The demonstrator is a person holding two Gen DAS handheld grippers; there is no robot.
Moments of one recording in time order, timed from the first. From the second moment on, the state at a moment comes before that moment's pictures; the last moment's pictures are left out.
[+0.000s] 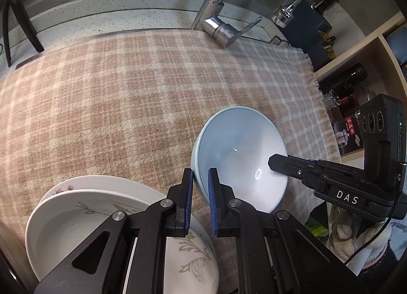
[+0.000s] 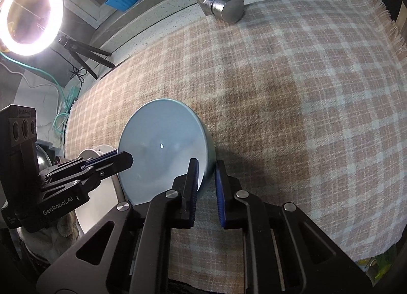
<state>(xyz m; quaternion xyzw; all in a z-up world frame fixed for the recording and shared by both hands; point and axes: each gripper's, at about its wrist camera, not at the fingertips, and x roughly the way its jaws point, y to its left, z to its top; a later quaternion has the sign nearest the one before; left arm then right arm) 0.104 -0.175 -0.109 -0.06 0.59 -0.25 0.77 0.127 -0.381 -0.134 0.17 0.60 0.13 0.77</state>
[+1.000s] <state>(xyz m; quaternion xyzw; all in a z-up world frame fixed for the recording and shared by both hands) 0.062 -0.021 -0.035 -0.12 0.53 -0.20 0.82 0.108 -0.230 -0.047 0.13 0.56 0.23 0.79</state>
